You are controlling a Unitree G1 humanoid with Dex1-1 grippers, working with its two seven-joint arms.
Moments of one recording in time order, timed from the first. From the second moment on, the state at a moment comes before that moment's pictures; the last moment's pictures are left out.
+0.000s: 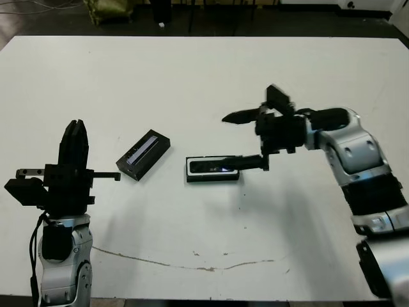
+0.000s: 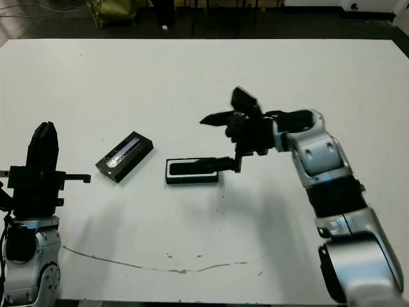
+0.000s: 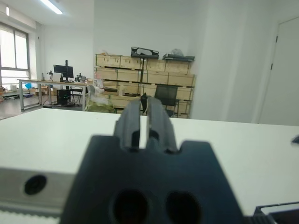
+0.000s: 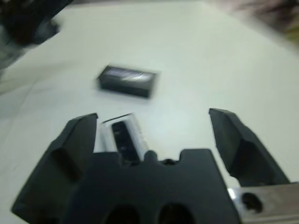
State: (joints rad) left arm 0.08 0.13 0.17 -0.20 -0.23 -0.35 -0.15; right arm -0.59 -0.48 0.09 0.00 0.21 0.47 0.99
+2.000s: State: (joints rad) left arm -0.06 0.51 0.09 -0.30 -0.19 0.22 -0.42; right arm 0.02 -0.24 -0.08 -0.28 0.01 -0.16 0.16
